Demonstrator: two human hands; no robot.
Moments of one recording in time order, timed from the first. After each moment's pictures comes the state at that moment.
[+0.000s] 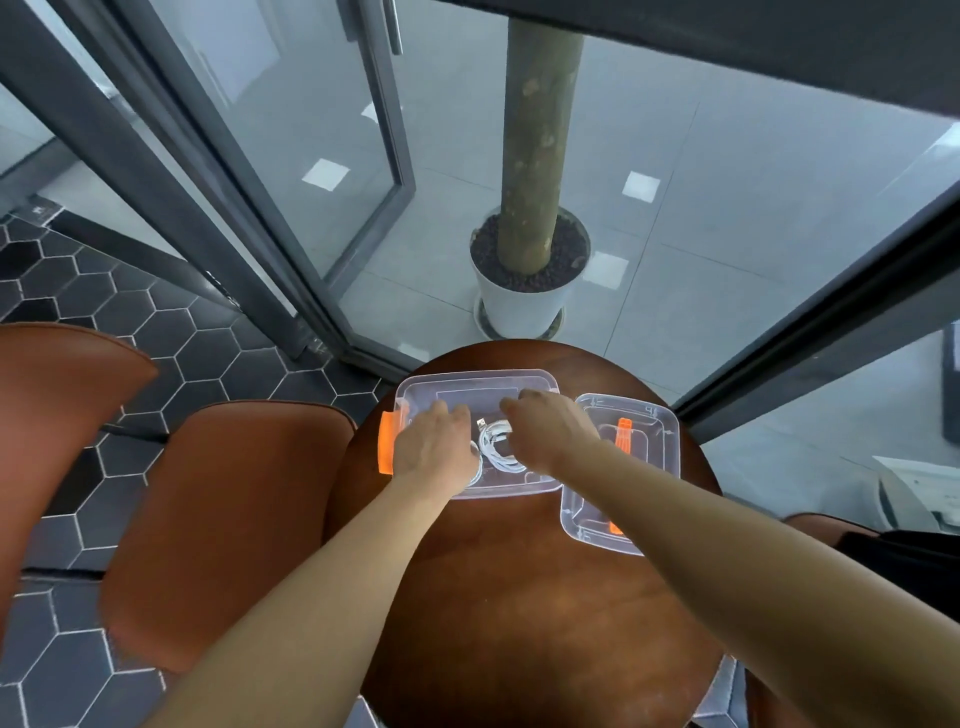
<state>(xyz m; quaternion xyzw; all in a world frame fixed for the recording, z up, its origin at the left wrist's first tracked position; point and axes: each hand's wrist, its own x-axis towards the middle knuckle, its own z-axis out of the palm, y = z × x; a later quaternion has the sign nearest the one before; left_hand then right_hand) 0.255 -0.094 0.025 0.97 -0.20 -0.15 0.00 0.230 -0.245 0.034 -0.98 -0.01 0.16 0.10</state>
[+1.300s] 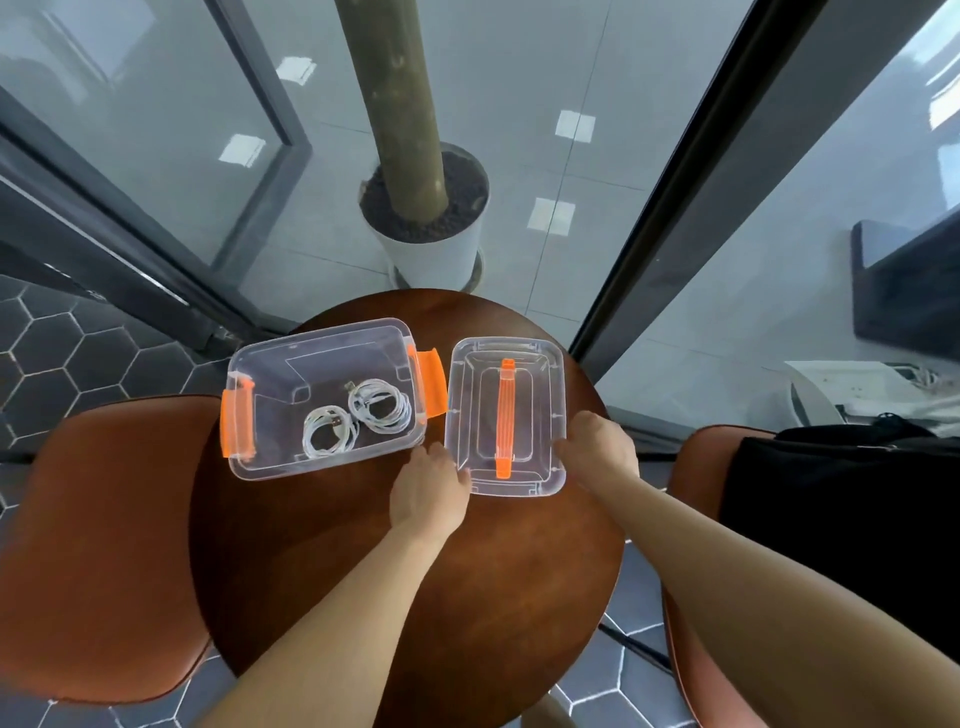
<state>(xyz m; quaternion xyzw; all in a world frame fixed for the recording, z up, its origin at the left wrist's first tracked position) 0.132 -0.208 -0.062 0.96 -0.14 -0.25 0.07 0.076 -0.401 -0.064 -0.86 0.40 0.19 0.26</state>
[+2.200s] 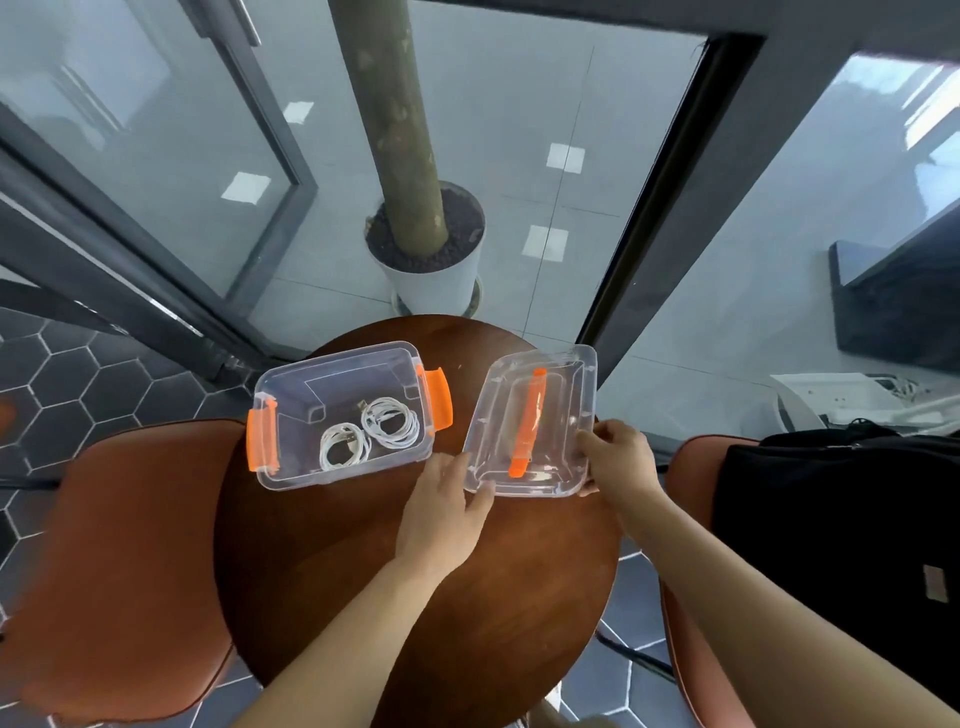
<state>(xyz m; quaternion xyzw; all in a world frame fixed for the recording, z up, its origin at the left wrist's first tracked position) 0.109 -0.187 -0.030 0.92 -0.21 -0.21 0.24 0.047 -0.398 0.000 -0.69 0.49 0.04 0.53</state>
